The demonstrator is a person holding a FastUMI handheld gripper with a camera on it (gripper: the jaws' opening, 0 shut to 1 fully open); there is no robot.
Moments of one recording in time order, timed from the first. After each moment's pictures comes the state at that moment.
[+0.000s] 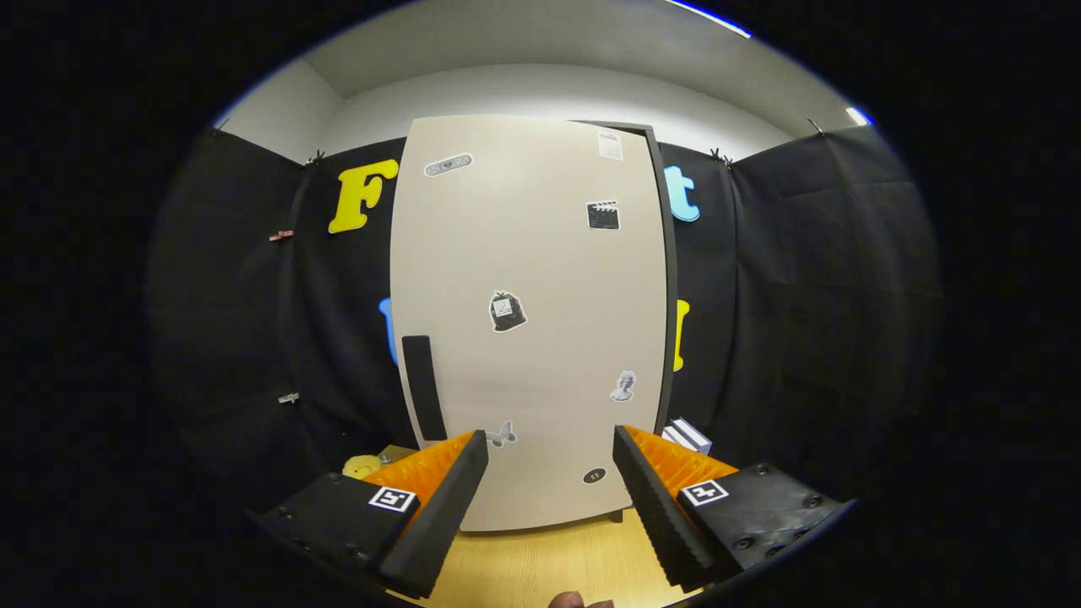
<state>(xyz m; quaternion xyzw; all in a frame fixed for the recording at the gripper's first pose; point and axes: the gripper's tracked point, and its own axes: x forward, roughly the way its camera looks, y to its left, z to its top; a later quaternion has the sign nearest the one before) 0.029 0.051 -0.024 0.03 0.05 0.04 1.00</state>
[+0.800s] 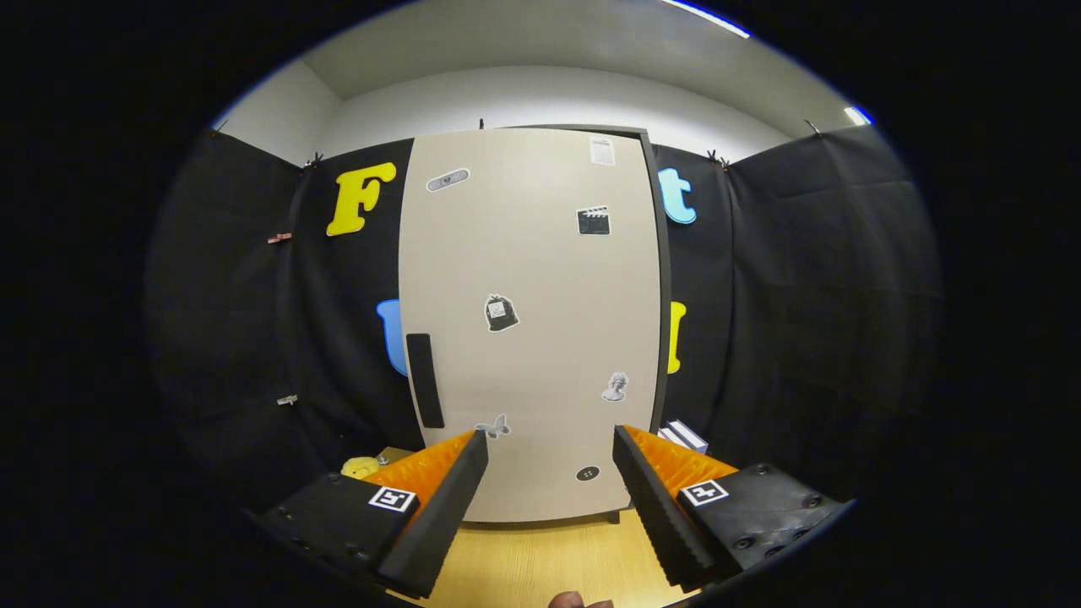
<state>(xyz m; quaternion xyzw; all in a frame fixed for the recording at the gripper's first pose) 0.023 0.046 -0.018 0.03 0.05 0.04 1.00</state>
